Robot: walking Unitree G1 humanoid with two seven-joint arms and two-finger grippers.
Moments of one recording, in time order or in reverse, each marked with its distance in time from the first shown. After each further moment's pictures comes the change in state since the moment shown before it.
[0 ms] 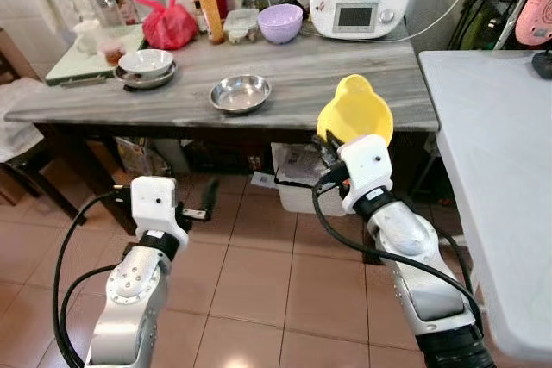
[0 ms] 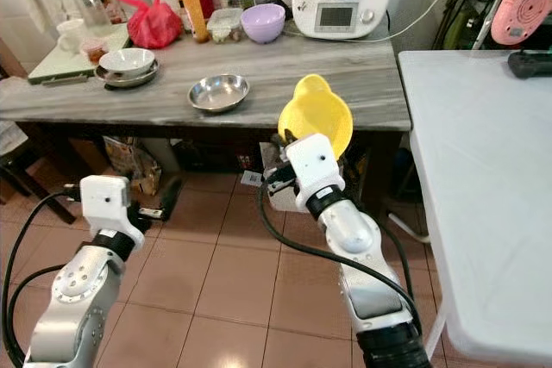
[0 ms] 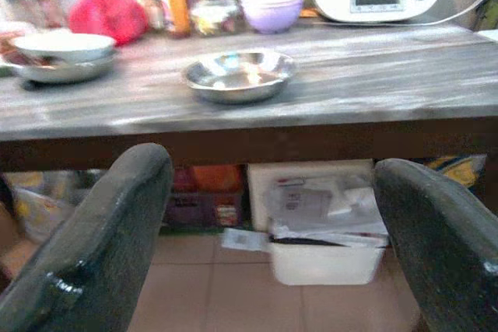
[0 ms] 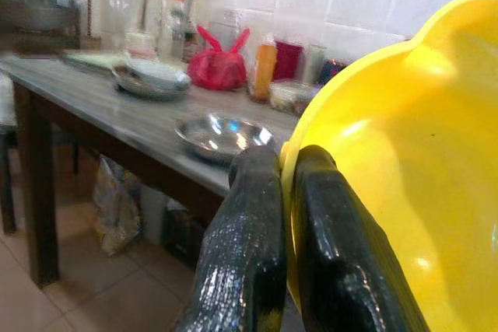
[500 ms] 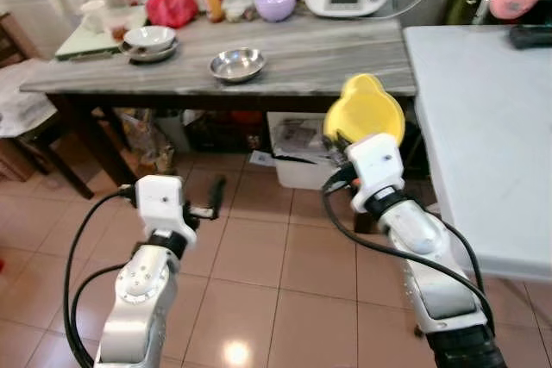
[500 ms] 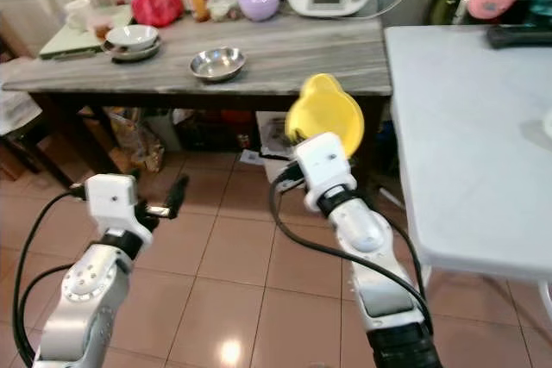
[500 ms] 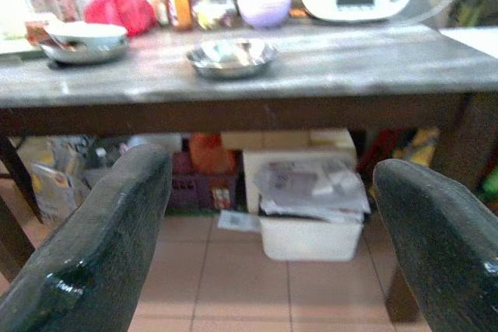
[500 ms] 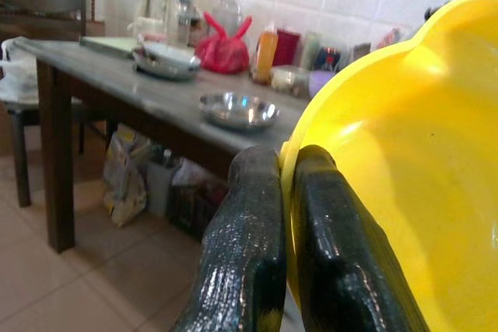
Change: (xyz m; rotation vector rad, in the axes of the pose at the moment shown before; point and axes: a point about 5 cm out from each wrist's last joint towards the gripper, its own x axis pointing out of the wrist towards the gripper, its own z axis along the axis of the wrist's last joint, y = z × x) left arm 0.000 0.002 0.003 0.006 -0.014 0.016; right arm 0.000 -0.005 0.001 -0.002 0.000 -0.010
